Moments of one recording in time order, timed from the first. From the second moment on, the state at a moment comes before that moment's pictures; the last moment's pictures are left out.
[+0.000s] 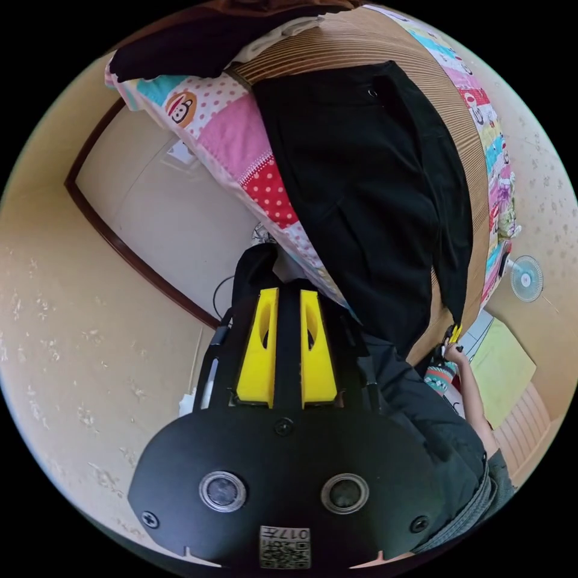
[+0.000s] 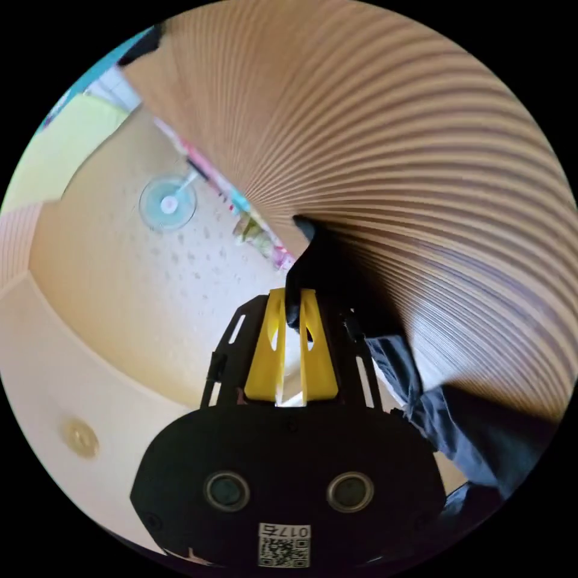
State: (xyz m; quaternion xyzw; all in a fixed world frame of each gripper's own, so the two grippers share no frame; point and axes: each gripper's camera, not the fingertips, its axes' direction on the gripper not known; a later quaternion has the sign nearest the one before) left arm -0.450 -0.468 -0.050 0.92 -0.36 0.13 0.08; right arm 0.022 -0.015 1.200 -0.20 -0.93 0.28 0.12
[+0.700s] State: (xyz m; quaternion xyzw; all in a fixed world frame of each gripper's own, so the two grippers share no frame) left arm -0.416 -0.439 -0.069 0.91 -0.34 0.21 0.12; right arm 0.086 0.188 1.301 -0.25 -0.86 0.33 0.29
